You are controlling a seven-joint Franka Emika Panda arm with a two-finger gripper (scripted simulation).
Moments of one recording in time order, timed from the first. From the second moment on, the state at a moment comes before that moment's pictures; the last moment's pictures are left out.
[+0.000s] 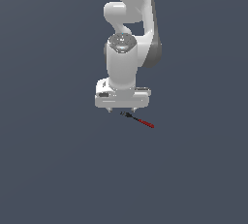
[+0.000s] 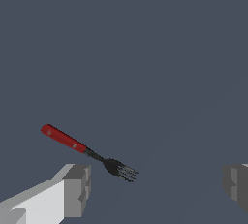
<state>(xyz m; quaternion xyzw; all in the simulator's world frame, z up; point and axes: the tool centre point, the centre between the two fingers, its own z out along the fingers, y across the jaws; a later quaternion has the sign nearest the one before) 0.008 -0.009 0.170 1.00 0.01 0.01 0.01</state>
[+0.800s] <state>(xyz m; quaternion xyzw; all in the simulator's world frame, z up) 0.016 -0.033 0.173 1.00 0.01 0.02 0.01</state>
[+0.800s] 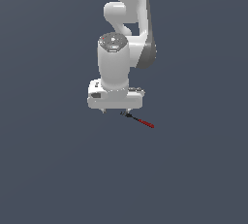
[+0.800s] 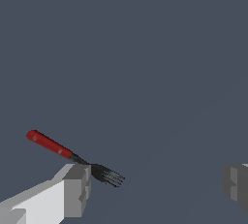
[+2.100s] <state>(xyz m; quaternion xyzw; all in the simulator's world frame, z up) -0.011 0.023 0.102 0.95 0.30 0.00 0.01</state>
